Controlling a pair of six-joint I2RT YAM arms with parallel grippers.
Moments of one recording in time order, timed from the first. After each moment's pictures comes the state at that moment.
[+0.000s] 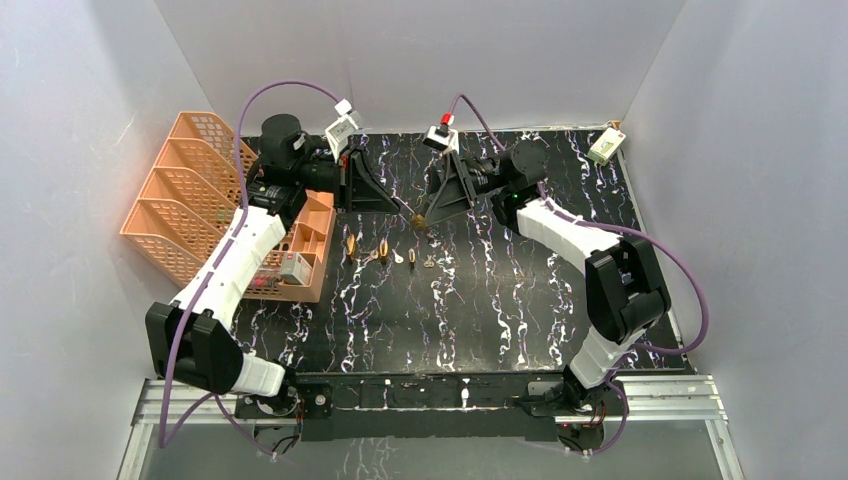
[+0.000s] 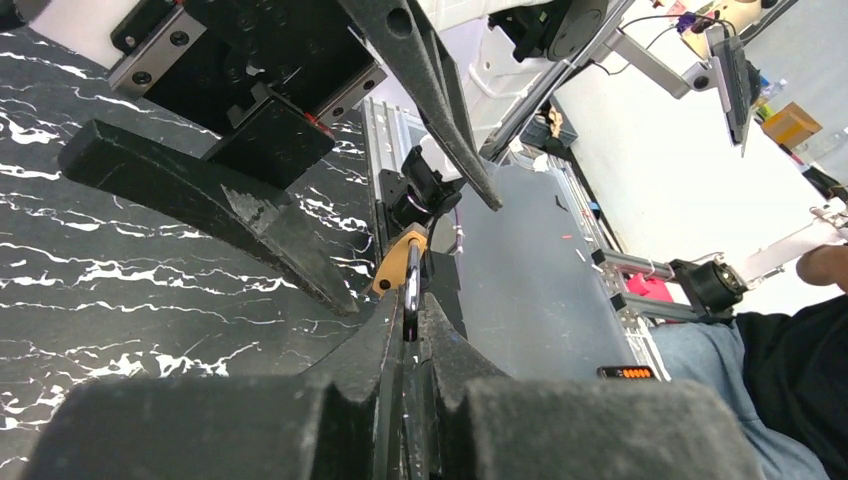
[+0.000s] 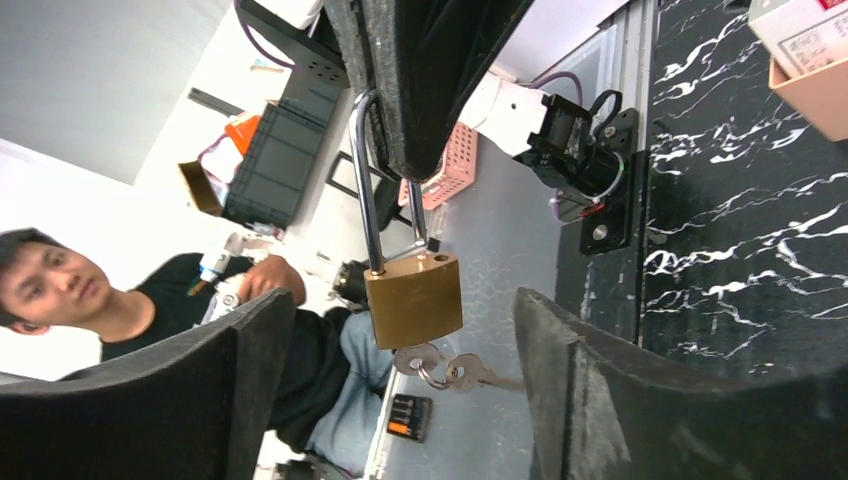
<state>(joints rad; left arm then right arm) -0.29 1.41 1.33 -0.08 1.48 -0.34 0.53 1.70 1.22 1.04 -1.47 1.58</state>
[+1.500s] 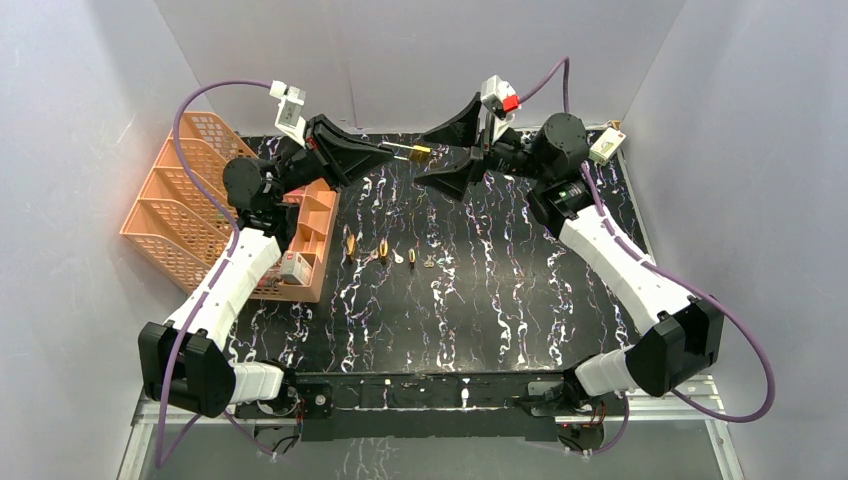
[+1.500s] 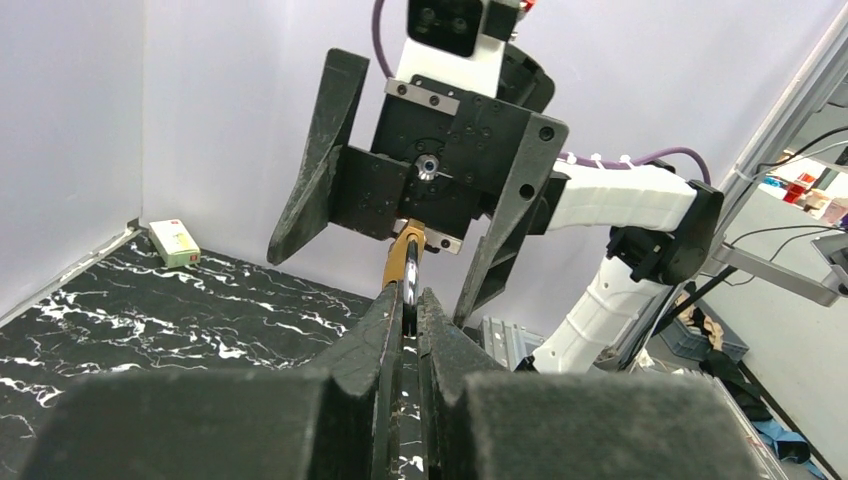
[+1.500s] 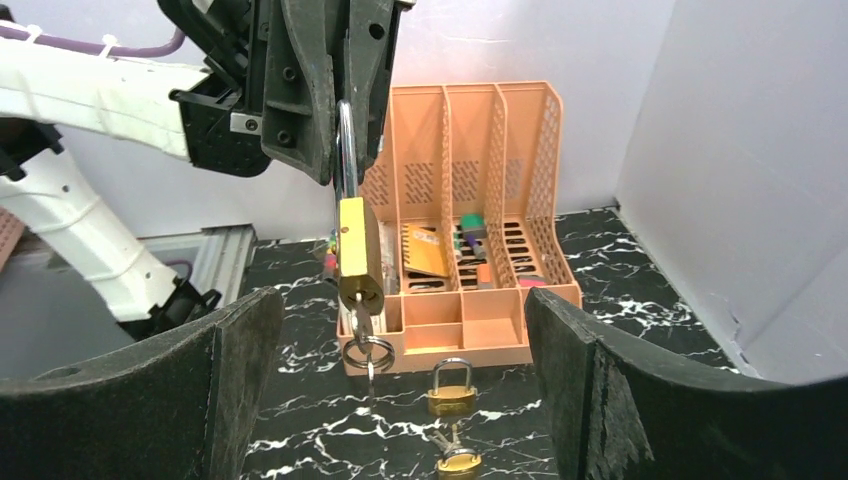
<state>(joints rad) -0.27 1.29 1.12 0.87 0.97 -0.91 0.53 1.38 1.33 0.36 -0.90 0.25</state>
